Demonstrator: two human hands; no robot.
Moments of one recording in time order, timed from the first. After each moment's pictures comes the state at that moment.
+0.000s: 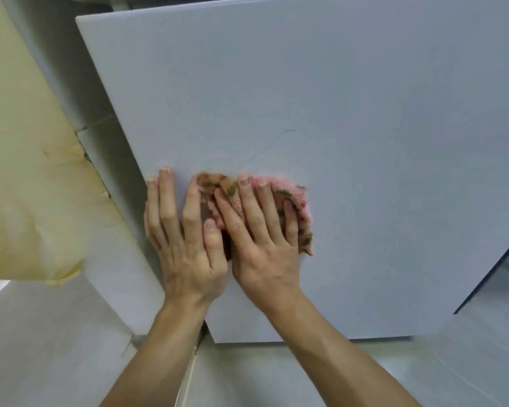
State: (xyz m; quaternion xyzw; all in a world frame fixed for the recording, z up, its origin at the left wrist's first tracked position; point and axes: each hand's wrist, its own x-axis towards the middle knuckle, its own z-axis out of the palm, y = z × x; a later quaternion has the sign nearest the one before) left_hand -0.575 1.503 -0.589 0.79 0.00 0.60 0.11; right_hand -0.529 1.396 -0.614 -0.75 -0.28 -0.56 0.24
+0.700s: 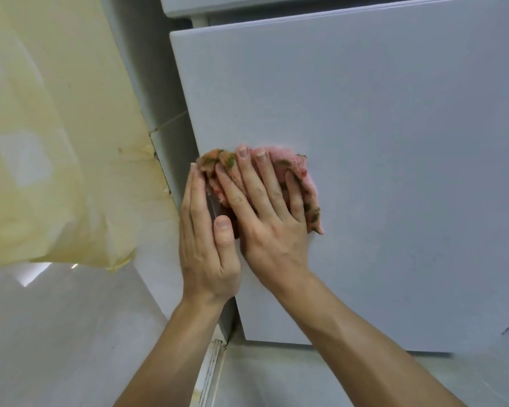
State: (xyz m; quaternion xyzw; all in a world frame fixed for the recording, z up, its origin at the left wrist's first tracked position) left_hand -0.606 1.529 -0.571 0.80 -0.01 0.54 0.28; right_hand -0.544 1.439 -0.567 -0.74 -0.33 -0.54 0.23
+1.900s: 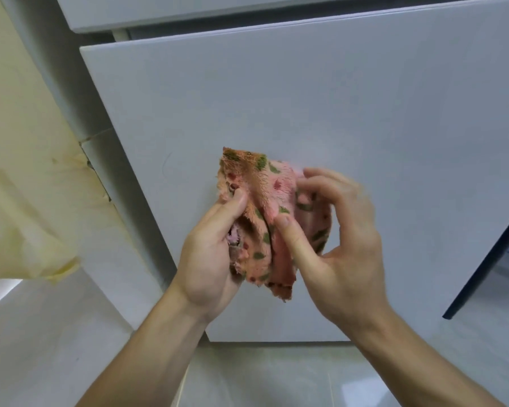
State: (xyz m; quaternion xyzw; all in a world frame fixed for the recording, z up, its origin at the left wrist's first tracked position) left_hand -0.616 1.424 -0.510 0.54 -0.08 0.08 0.84; right_hand -0.571 1.274 -0.535 -0.69 -0.33 -0.34 0.55
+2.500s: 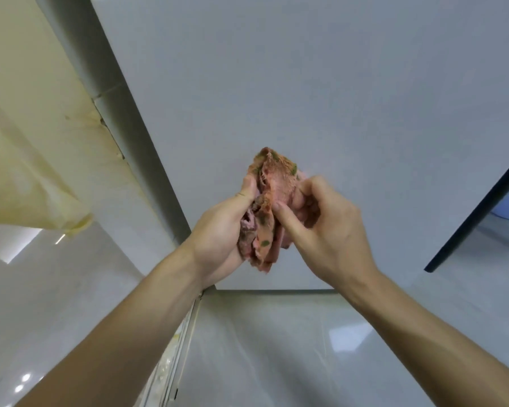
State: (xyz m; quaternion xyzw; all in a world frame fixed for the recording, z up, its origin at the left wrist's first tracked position) left_hand -0.637 1.433 -0.526 0.60 0.03 -0.06 0.80; right_hand -0.588 1.276 -0.551 -0.79 -0.27 -0.16 0.52
